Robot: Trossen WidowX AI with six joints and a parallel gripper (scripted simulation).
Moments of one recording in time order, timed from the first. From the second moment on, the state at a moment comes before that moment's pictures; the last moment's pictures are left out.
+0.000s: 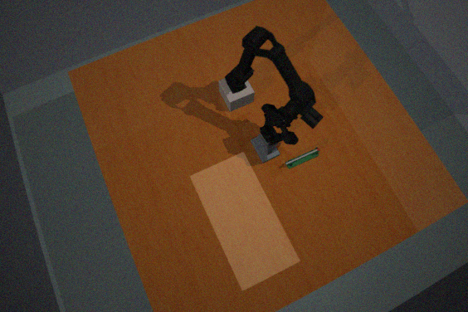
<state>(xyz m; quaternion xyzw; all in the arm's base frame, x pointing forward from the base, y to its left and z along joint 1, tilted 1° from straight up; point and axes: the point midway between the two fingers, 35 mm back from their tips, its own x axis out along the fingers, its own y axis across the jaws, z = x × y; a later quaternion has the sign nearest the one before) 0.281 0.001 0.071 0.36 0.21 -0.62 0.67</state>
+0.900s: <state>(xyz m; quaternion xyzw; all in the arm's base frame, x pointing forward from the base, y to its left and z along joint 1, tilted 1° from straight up) 0.273 -0.001 0.088 0.35 0.21 -0.62 0.67</state>
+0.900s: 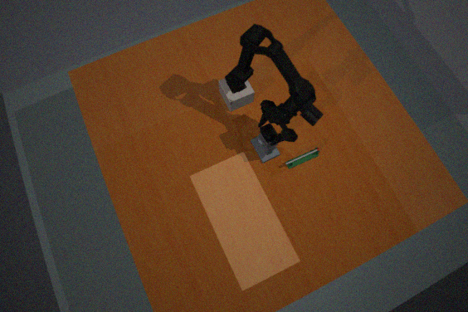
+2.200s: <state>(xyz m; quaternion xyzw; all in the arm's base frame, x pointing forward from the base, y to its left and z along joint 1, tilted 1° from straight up) 0.250 -0.006 0.161 0.30 0.24 -0.64 0.67</state>
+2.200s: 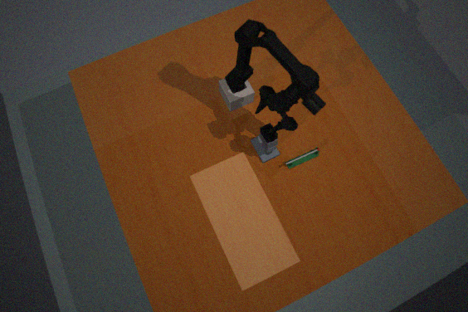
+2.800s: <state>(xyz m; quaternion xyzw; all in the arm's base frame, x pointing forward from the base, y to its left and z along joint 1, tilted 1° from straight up) 0.250 0.001 0.181 0.31 0.24 -0.63 0.67</state>
